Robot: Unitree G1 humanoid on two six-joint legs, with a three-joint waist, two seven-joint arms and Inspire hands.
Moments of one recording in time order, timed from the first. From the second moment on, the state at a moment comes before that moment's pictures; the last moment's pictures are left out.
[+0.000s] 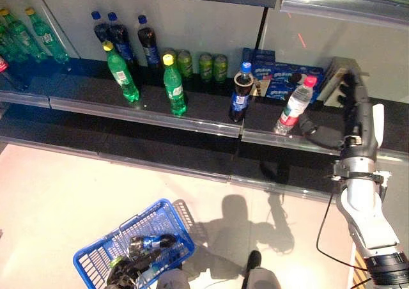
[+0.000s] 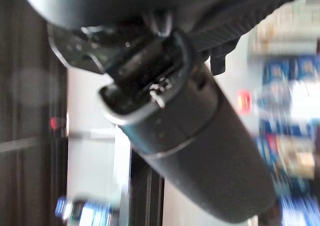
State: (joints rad) left arm 0.13 0.28 -0.07 0.97 -0.80 -0.14 0.03; right arm -0.12 -0.63 0.00 -0.07 0.21 -0.13 -0.54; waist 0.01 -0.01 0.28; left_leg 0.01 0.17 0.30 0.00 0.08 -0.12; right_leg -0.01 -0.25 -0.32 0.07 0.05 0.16
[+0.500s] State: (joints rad) left arm -0.07 0.29 -0.10 0.91 -0.89 -0.18 0.01; right arm -0.39 -0.62 0.03 0.03 0.24 -0.08 -0.72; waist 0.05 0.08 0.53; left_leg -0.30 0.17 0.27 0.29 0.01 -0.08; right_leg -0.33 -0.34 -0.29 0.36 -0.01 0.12
